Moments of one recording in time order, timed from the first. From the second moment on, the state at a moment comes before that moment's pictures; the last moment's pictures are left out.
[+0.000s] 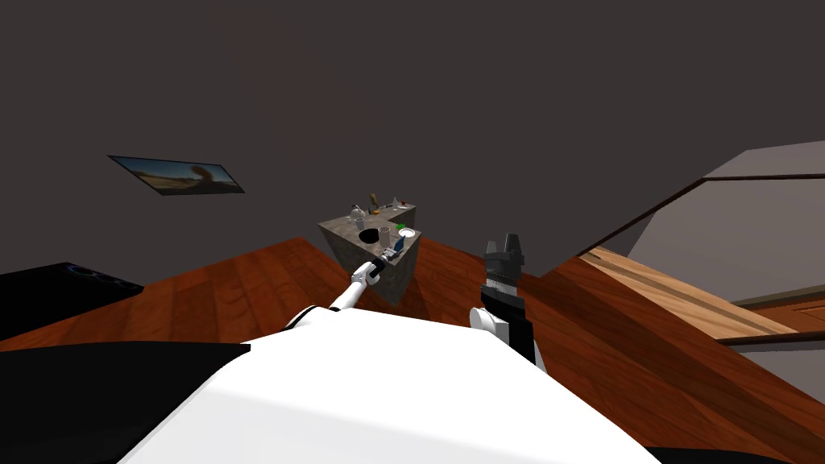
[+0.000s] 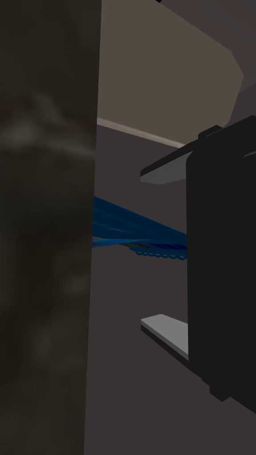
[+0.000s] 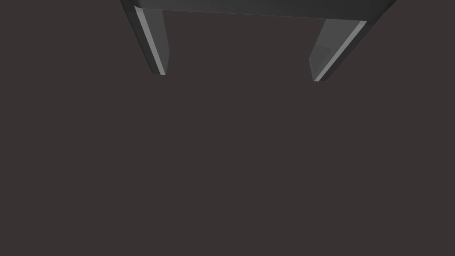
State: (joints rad) left arm -0.30 0.15 -0.01 -0.99 -0.88 -0.40 -0.55; right arm 0.48 0.04 -0.02 -2.40 -0.01 -0.36 0.15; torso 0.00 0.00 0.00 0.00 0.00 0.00
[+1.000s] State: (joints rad) left arm -0.41 0.25 -0.12 -0.82 -0.60 -0.47 -0.68; right arm 0.48 0.04 -0.02 -2.40 -0.01 -0.36 0.15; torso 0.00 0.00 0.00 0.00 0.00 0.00
